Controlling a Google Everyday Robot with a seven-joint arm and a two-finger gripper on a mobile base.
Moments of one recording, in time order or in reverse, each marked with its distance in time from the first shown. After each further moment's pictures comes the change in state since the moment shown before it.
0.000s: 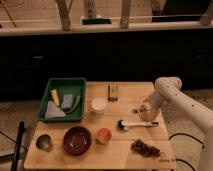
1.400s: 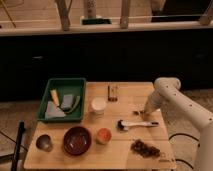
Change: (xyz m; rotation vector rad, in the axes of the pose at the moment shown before) arm -0.002 -0.003 0.012 -0.019 -0.028 -0.029
